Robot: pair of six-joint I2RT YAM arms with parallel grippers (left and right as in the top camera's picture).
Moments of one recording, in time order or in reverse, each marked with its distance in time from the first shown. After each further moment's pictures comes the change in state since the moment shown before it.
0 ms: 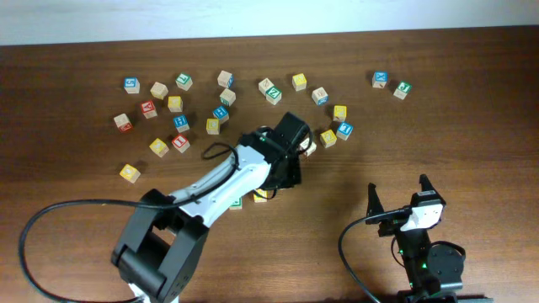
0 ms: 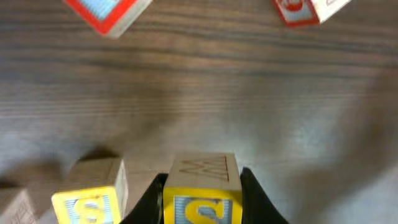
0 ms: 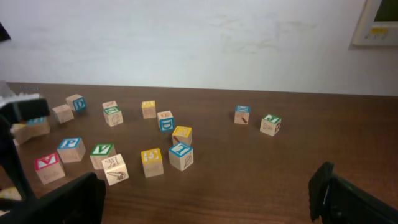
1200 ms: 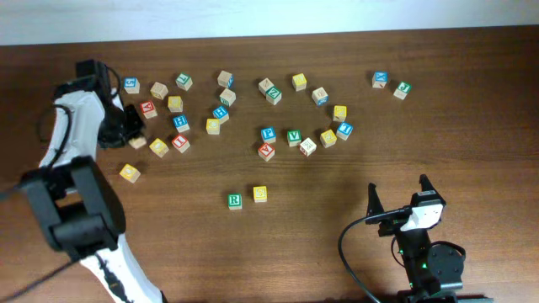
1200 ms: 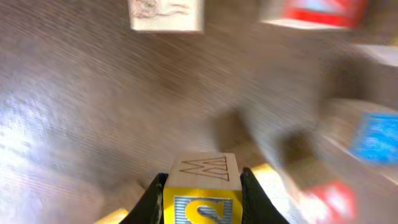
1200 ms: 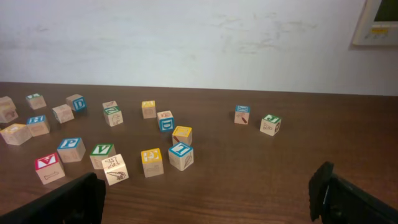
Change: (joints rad) left arm 0.914 0.206 0.379 -0.281 0.011 0.473; right arm 0.000 0.000 0.000 0.000 0.000 0.000
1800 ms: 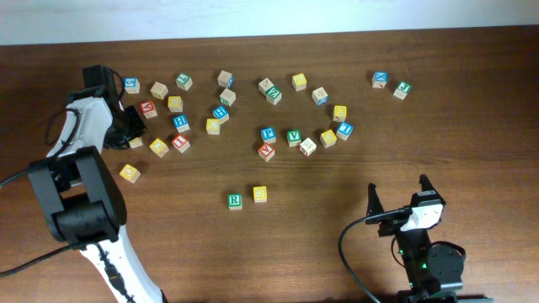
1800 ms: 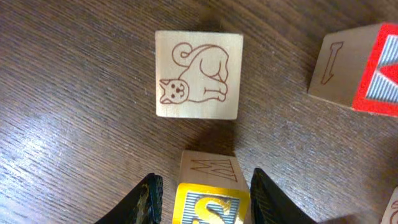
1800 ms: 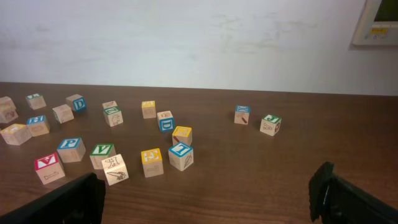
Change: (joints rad) left arm 0.000 0.071 -0.069 0.223 -0.117 -0.021; right arm 0.000 0.000 0.000 0.000 0.000 0.000
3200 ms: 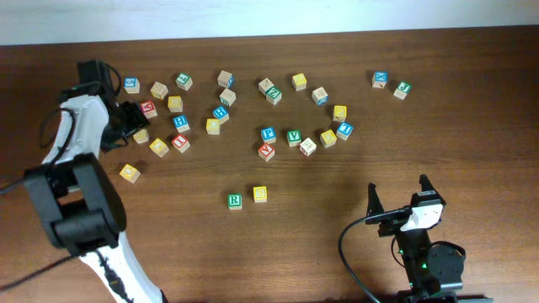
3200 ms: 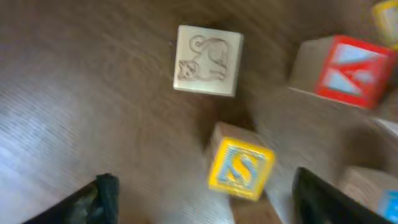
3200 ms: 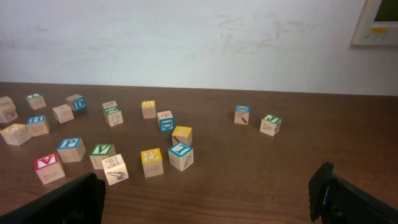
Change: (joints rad) left arm -0.003 -0.059 0.009 -0.053 -0.005 -0.094; right arm 0.000 0.000 0.000 0.000 0.000 0.000
